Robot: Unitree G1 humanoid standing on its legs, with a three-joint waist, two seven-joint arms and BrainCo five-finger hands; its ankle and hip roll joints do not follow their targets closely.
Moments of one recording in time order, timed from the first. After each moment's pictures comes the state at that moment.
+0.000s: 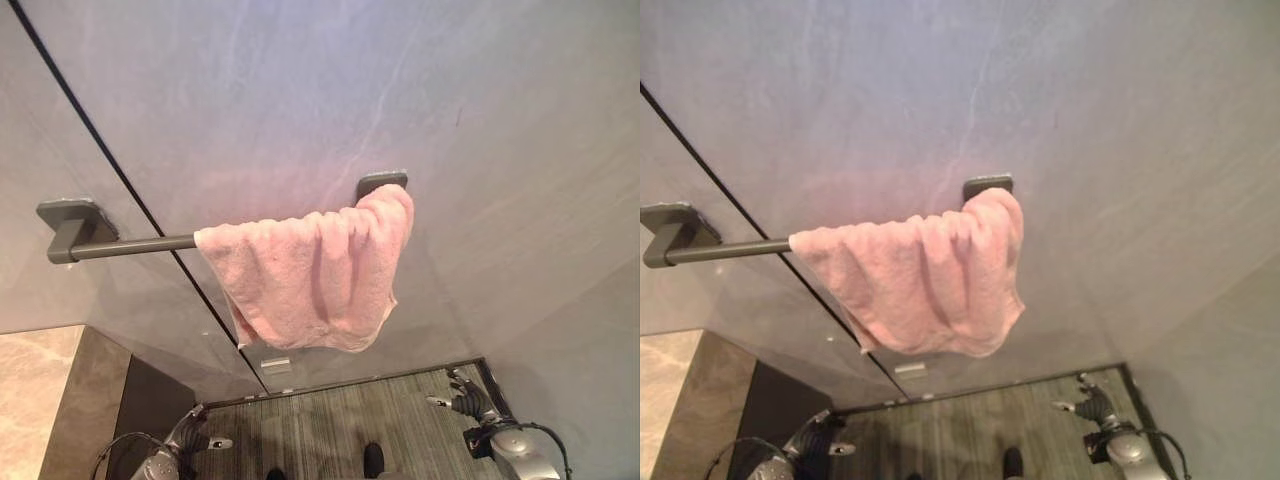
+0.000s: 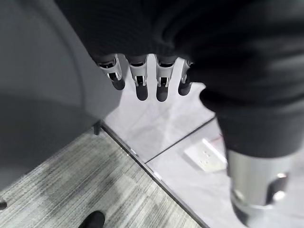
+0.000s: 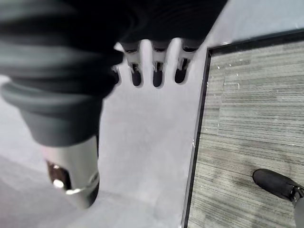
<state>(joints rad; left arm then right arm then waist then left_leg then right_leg) 0.20 0.62 -0.32 0.55 0.10 -0.14 0.03 0.14 -0.52 0.19 0.55 0.22 -0.12 0.05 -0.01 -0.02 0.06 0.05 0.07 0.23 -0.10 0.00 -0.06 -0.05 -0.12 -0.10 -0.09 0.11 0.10</state>
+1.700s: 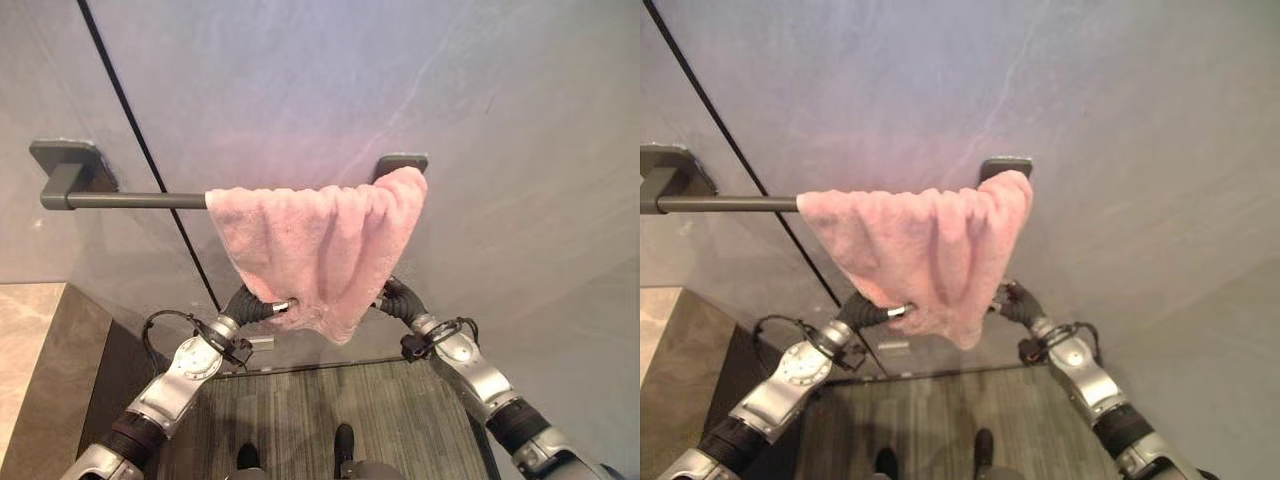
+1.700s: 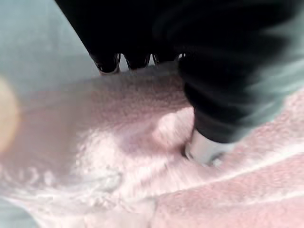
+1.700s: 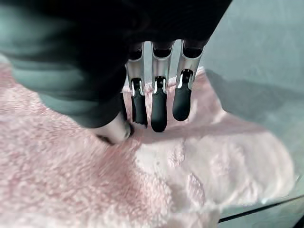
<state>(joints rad) -0.12 0.57 -0.43 0.14 -0.24 -0.27 0.01 -0.17 -0.47 0.47 0.27 0.54 -0.15 0.09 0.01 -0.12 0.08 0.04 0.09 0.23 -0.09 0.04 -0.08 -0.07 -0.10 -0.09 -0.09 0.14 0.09</state>
